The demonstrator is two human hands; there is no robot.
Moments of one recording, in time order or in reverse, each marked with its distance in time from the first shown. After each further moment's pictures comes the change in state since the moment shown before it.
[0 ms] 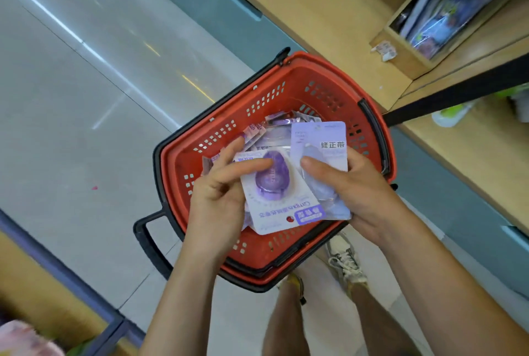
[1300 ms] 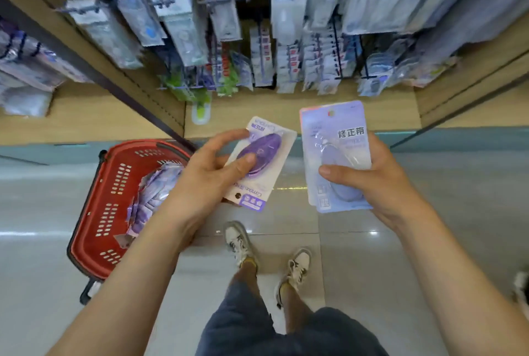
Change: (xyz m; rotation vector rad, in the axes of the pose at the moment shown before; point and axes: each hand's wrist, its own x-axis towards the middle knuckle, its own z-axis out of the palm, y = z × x) left_hand -0.342 0.193 0.329 0.382 -0.882 0.025; right_hand -0.484 -0.004 -0.349 0.252 0.486 -0.450
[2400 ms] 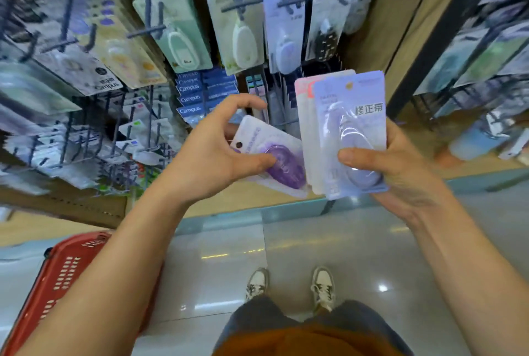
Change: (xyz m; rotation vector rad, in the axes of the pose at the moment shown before) left_hand 0.085 0.229 0.326 0.397 -0.160 0.428; right_hand -0.005 -0.174 -0.342 0.370 -0.056 -0.217
